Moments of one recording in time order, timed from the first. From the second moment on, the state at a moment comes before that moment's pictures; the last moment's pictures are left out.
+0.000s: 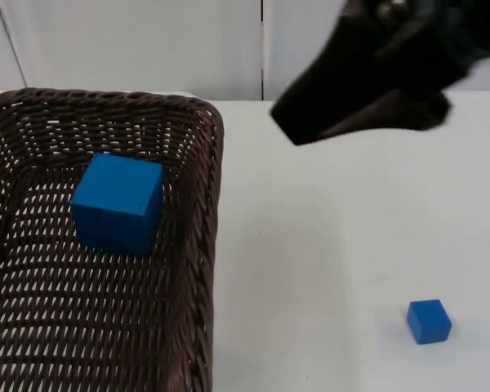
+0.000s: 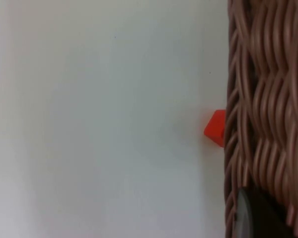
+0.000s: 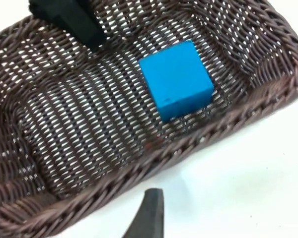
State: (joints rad) right arm 0.83 1.31 -1.07 0.34 0.65 -0.47; left arm 0.09 1.17 -0.58 -0.60 0.82 0.42
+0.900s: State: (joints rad) right arm 0.83 0.81 -0.90 0.34 0.74 -0.44; left arm 0.09 1.19 -0.58 -0.81 0.80 0.54
